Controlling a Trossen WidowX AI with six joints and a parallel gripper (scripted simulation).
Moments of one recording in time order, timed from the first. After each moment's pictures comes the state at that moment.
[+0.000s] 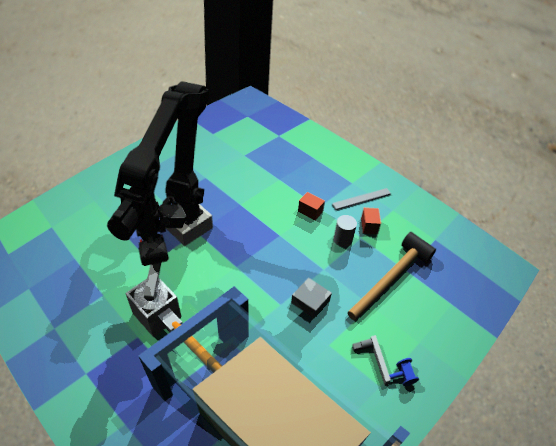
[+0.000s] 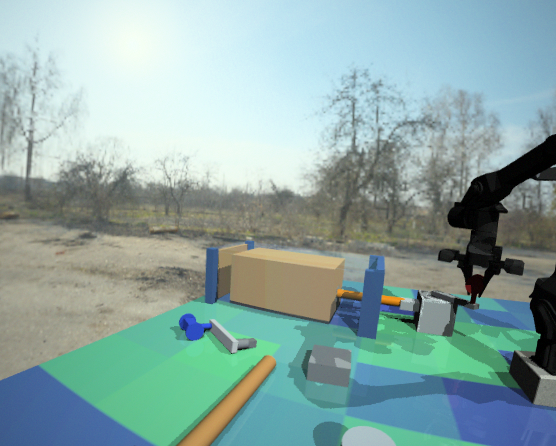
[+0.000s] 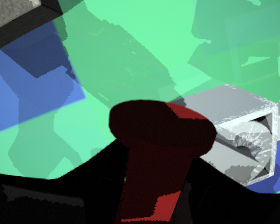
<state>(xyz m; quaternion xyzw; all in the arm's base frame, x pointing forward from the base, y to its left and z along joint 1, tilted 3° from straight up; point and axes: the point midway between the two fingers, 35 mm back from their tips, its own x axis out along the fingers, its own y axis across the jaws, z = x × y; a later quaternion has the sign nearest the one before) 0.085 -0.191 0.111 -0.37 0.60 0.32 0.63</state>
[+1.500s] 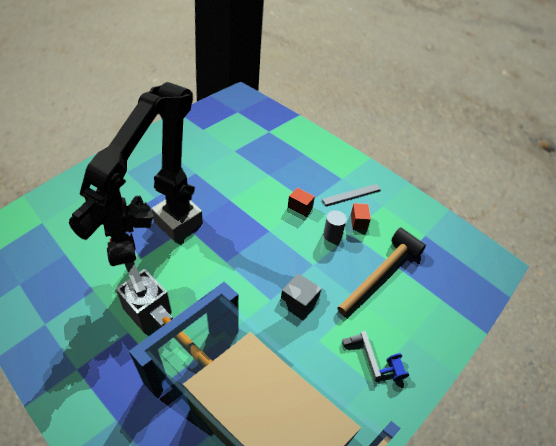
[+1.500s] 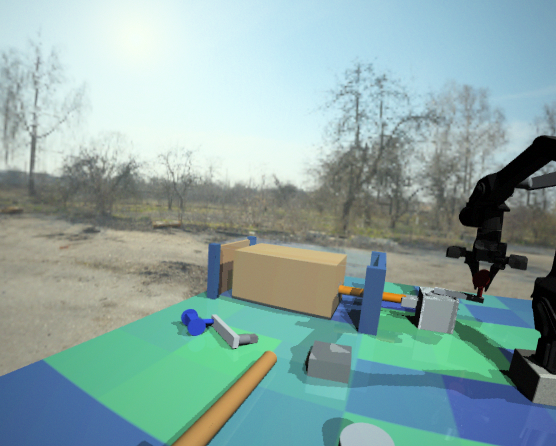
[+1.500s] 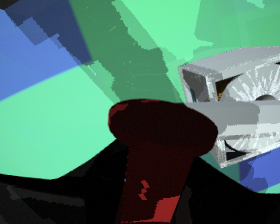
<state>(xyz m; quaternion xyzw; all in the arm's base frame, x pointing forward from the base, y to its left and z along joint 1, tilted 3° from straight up) 0.055 -0.235 0.111 -0.36 0.60 0.33 0.63</state>
